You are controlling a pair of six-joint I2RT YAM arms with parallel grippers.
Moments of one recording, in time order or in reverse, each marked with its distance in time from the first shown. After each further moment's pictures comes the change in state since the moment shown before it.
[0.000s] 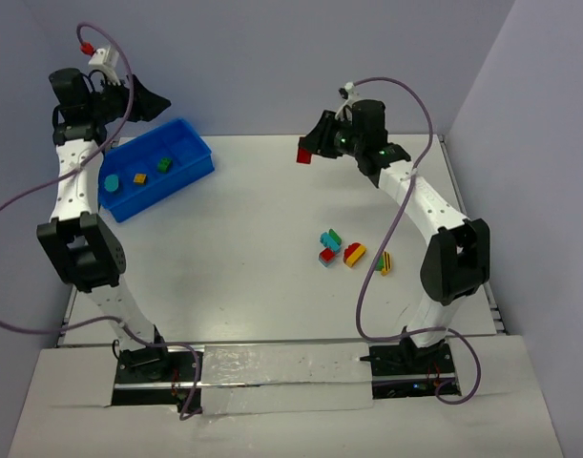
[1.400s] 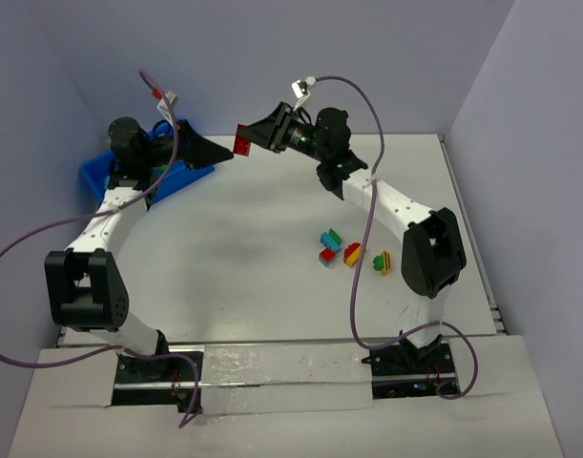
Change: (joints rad) left arm -0.269 -0.399 -0.704 0.650 0.365 -0.644; right arm 0.224 0.124 0.019 0.640 -0.182 0.414
